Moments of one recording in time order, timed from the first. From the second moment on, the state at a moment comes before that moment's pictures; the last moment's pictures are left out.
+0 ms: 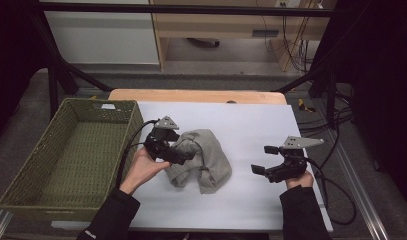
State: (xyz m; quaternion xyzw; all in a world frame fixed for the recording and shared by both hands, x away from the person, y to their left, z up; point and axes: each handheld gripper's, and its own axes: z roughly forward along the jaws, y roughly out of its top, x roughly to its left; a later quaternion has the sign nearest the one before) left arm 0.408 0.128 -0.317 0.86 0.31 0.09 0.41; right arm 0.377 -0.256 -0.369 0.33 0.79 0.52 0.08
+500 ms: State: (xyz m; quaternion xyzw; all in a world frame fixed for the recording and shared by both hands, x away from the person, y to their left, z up) left arm 0.391 0.143 -0.295 0.85 0.30 0.11 0.42; right arm 0.377 -0.257 -0.369 0.33 0.79 0.52 0.08
